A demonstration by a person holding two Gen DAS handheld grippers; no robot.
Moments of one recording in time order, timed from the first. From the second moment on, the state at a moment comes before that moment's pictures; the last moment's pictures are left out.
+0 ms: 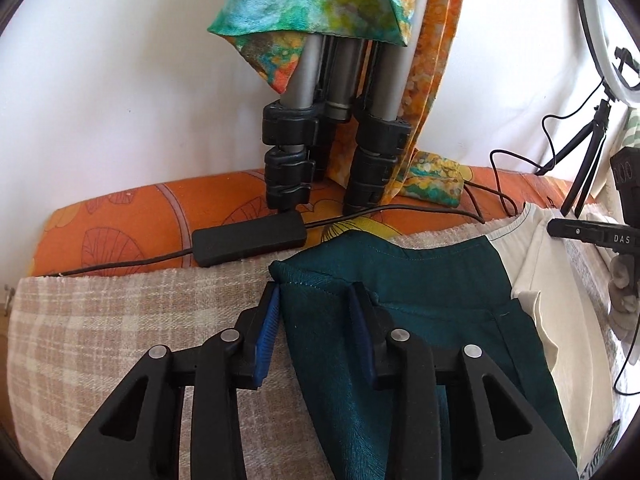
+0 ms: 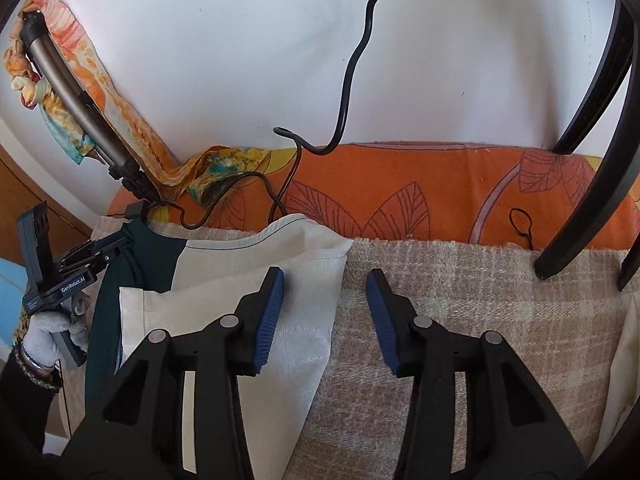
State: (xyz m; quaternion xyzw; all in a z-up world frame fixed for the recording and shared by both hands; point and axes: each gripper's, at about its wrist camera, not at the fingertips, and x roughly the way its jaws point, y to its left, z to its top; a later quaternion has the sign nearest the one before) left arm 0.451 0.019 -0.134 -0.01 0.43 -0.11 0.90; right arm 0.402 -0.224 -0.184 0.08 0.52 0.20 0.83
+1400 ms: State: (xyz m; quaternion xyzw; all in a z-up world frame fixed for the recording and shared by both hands) left arm 0.146 -0.005 -0.074 0.01 0.37 -0.19 0.91; right arm 0.059 -0.209 -0.073 0.00 0.46 0.23 0.86
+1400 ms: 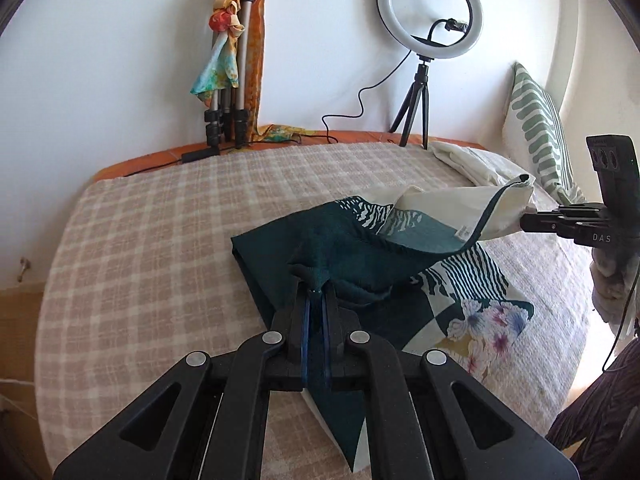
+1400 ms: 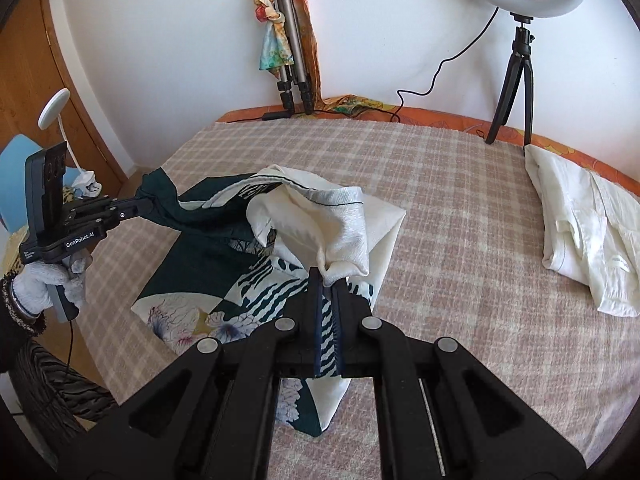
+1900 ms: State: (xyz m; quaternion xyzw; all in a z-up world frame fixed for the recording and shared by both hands) left arm 0.069 0.006 -0.105 0.07 0.40 -0.19 0.89; right arm -0.018 -0.232 -0.104 -0.09 0.47 0.20 0.85
